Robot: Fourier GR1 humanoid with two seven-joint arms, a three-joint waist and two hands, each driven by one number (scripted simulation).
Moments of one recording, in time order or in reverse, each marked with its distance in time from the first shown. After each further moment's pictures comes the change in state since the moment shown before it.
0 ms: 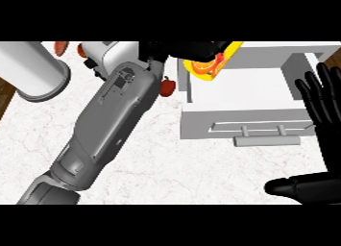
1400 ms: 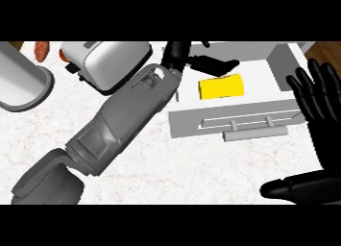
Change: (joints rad) left arm -0.202 0.000 -0.424 0.455 0.279 0.128 -0.099; right arm -0.037 0.003 0.022 0.013 -0.020 0.028 -0.009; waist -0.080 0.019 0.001
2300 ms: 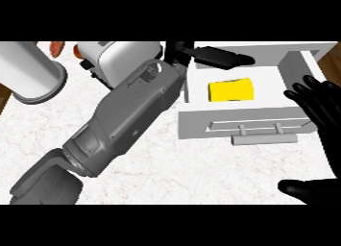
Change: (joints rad) left arm 0.008 0.008 0.078 -0.122 0.199 -0.073 -0.131; right arm 0.033 -0.019 -0.044 -0.030 -0.145 0.060 0.021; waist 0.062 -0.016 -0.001
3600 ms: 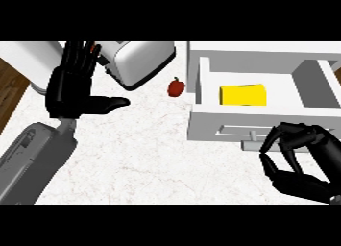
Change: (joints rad) left arm 0.776 0.434 0.123 -0.835 0.051 -0.045 0.134; right arm 0.066 -0.158 0.133 0.085 0.492 0.125 -0.110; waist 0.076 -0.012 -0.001
